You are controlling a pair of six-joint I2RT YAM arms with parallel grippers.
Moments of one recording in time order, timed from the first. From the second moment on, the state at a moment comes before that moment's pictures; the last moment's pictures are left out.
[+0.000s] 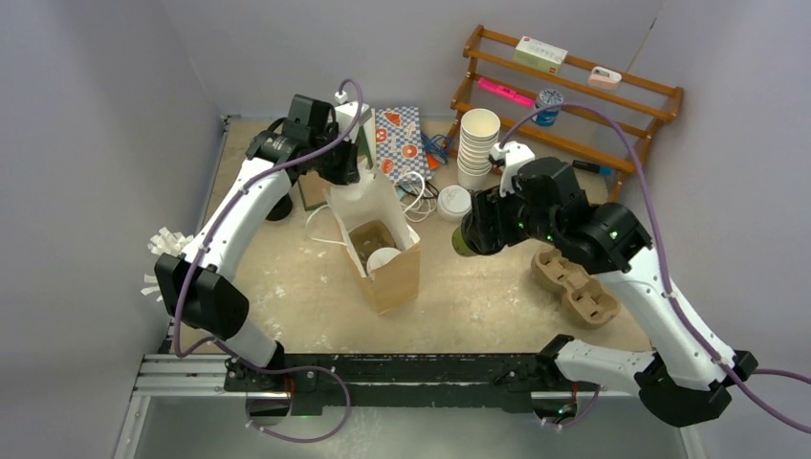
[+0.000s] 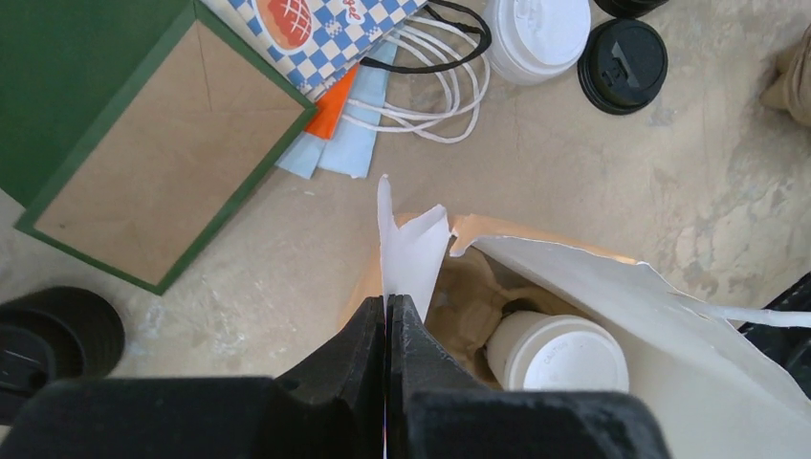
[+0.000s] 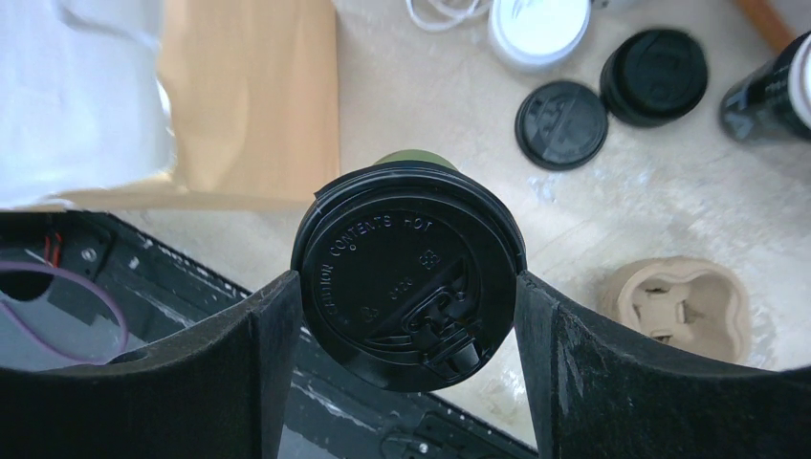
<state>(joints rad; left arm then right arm) -0.36 1.60 1.66 -0.86 0.28 0.07 0.69 1.09 1.44 -1.10 0.07 0.24</state>
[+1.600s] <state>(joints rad) -0.37 1.28 1.33 -0.76 0.17 -0.06 0.86 1.48 1.86 -0.82 -0.20 0.16</state>
